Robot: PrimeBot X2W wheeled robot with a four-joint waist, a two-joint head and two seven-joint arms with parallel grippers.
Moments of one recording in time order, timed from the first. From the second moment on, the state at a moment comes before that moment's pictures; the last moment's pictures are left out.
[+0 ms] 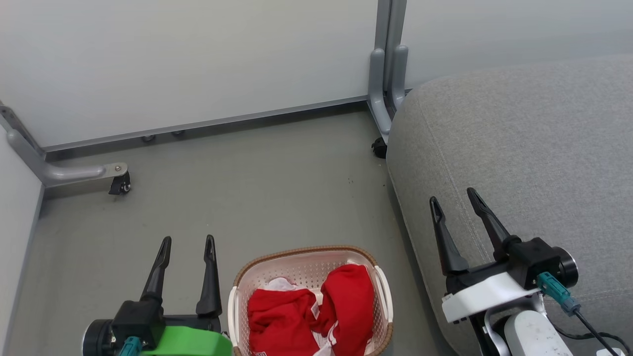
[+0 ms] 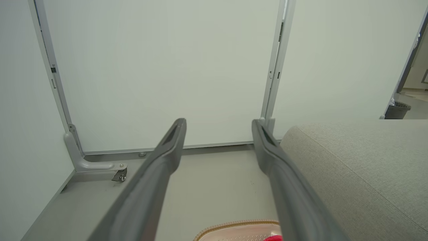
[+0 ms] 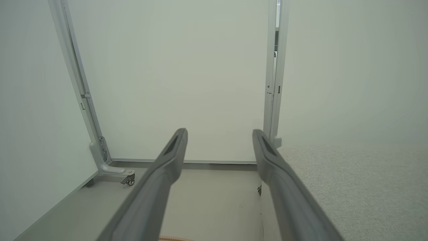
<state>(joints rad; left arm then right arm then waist) 0.05 0.05 -0.15 0.05 -0.19 0.00 -0.26 -0.08 -0.05 0.14 0.11 0.10 0.13 -0.26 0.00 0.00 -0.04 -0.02</state>
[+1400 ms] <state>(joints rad) -0.39 0.18 -0.39 0.61 0.15 -0.09 -0.26 -0.26 -0.05 0.13 0.04 0.15 0.13 -0.26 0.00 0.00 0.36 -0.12</state>
